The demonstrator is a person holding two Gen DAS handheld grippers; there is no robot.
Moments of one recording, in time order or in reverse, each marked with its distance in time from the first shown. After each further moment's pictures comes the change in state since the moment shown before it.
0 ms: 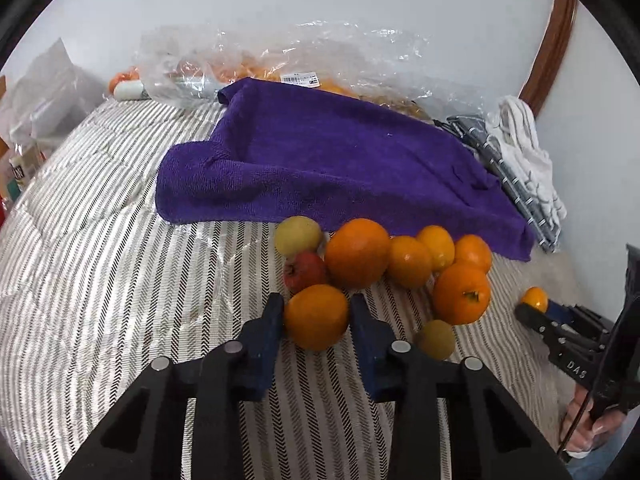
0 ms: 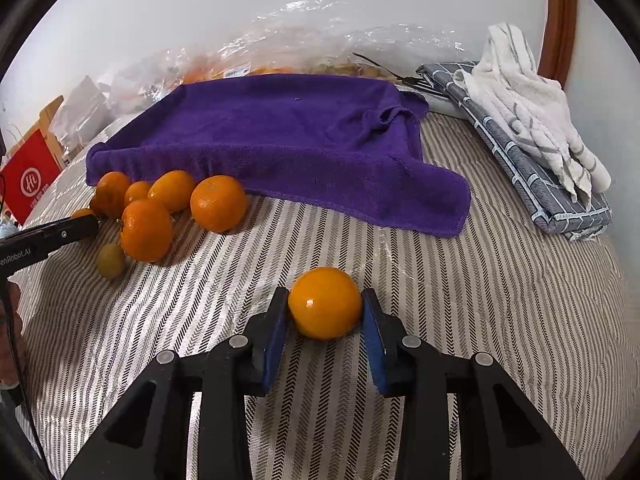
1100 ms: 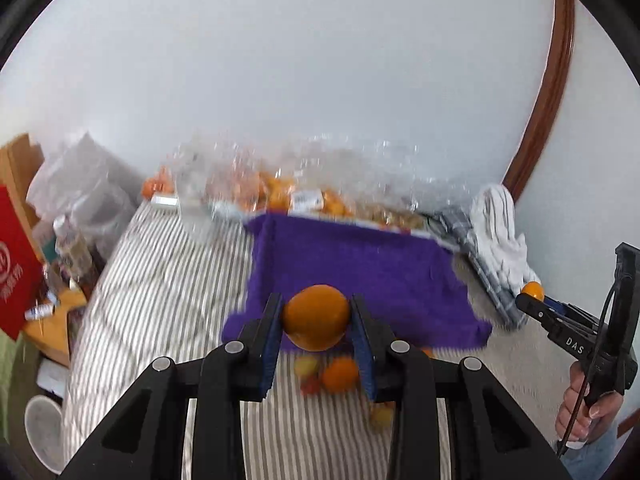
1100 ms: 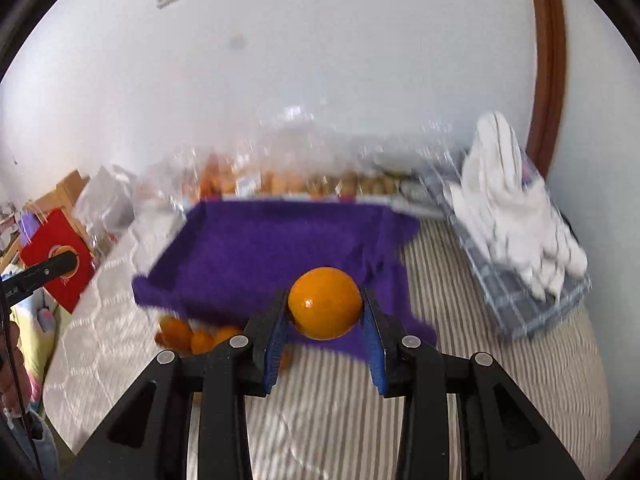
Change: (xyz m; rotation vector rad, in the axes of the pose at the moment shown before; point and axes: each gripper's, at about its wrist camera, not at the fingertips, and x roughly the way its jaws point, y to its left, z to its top) left arm -0.112 -0.010 0.109 0.005 -0.167 0.046; right arm -0.084 -0.006 0.109 0.068 -0.170 0.062
